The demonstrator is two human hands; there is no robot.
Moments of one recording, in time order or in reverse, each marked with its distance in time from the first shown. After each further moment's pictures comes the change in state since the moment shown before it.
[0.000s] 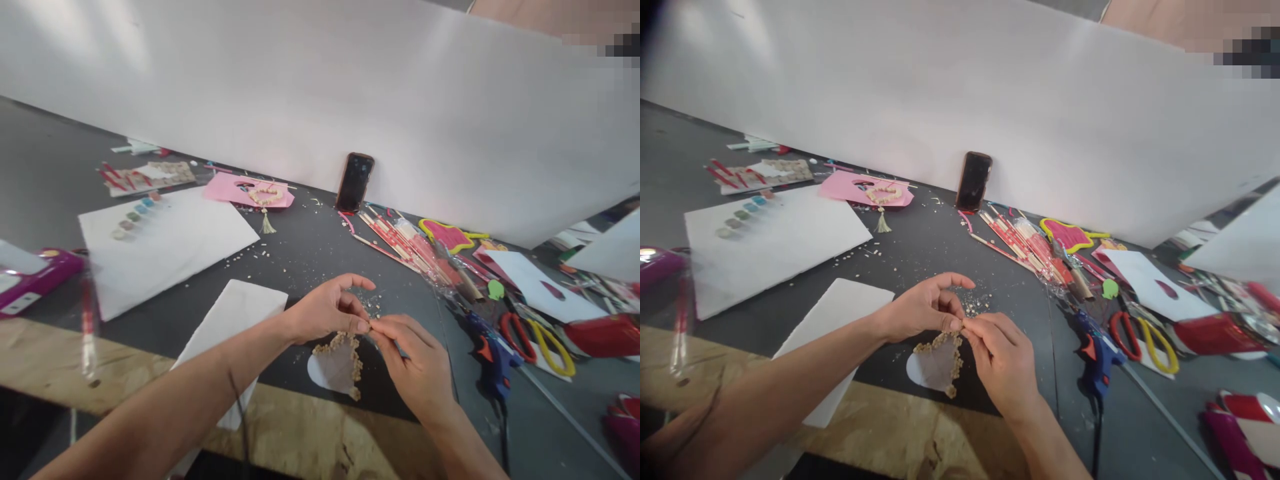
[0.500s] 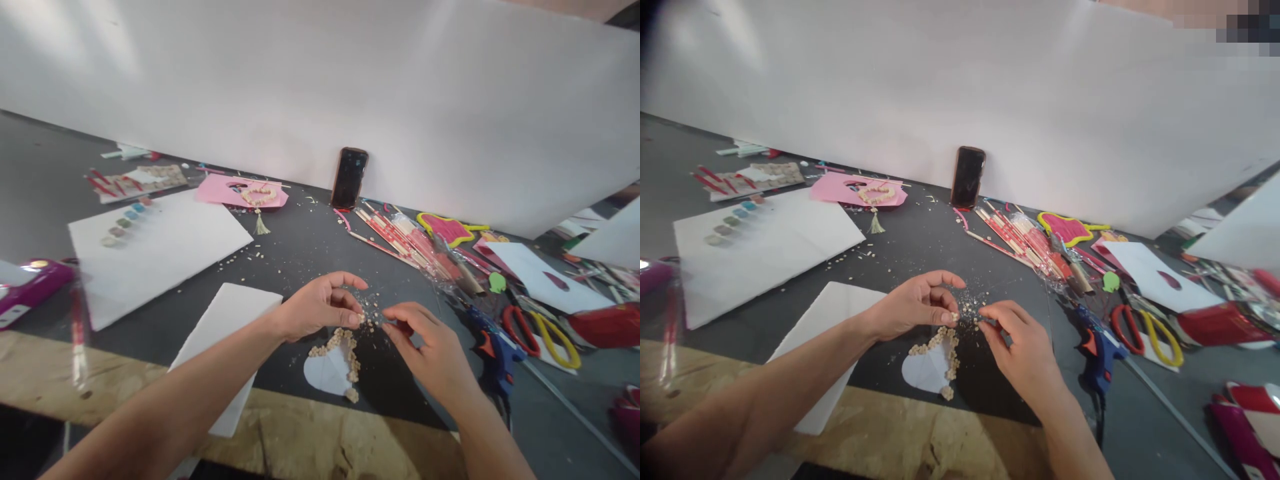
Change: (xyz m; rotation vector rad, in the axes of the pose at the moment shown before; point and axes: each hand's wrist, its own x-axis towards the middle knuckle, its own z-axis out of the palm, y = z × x) left_hand 0.003 -0.001 -0.006 -0.029 0.039 -0.034; right_hand -0.001 0.022 -0.022 -0.071 -0.216 0.199
